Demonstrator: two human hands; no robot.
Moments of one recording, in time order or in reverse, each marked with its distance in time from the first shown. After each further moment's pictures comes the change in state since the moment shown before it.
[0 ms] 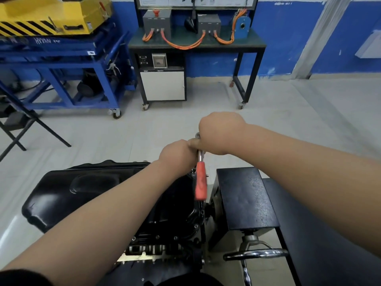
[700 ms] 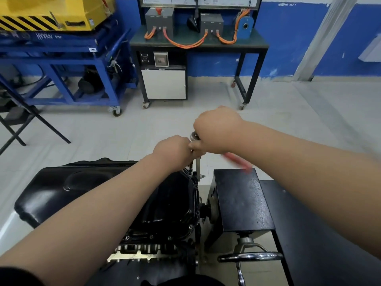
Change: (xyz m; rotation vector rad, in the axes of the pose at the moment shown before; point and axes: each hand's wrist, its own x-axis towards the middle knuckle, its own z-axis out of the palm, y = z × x) left_hand 0.007 0.000 -0.010 -0.004 -0.094 0.019; right_hand 0.001 0.009 -0.003 -0.095 0.029 -0.178
